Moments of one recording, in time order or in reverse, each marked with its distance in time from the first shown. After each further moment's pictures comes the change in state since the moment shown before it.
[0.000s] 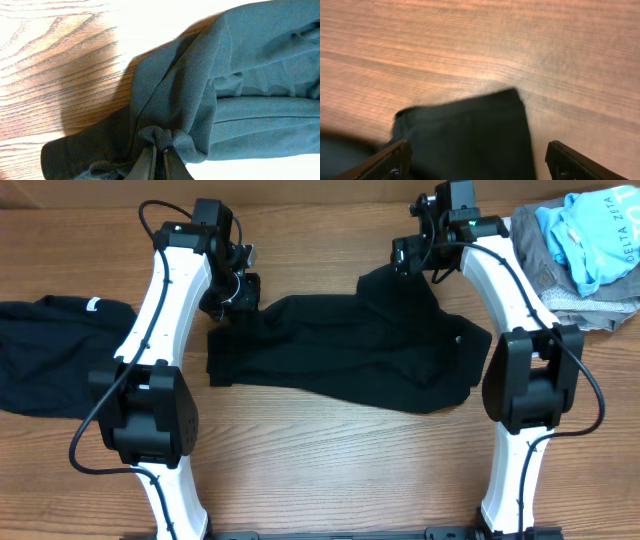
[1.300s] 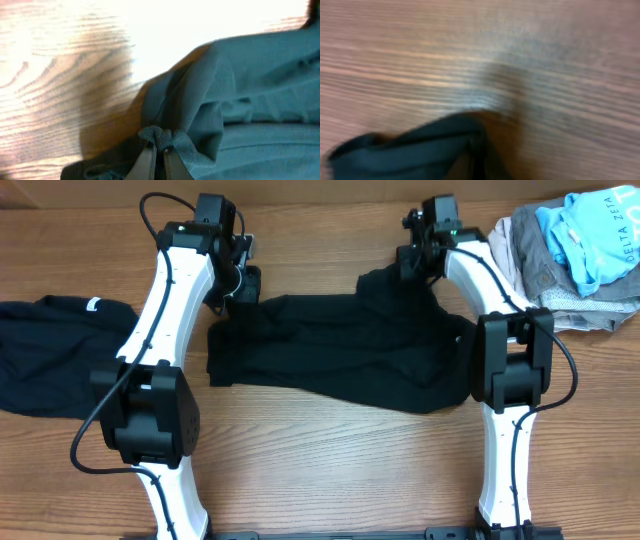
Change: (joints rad) left arm -0.010 0.000 0.003 0.103 -0.071 0.000; right arm -0.002 0.192 0.152 -0.029 0.001 0.058
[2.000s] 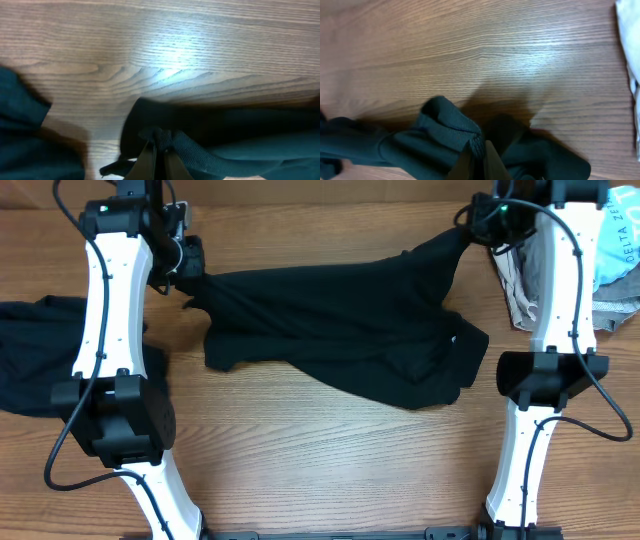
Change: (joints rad) left arm 0.194 0.000 0.226 -0.161 -0.003 0.000; right arm -0.185 -0.007 0.762 -0.872 -0.203 0.105
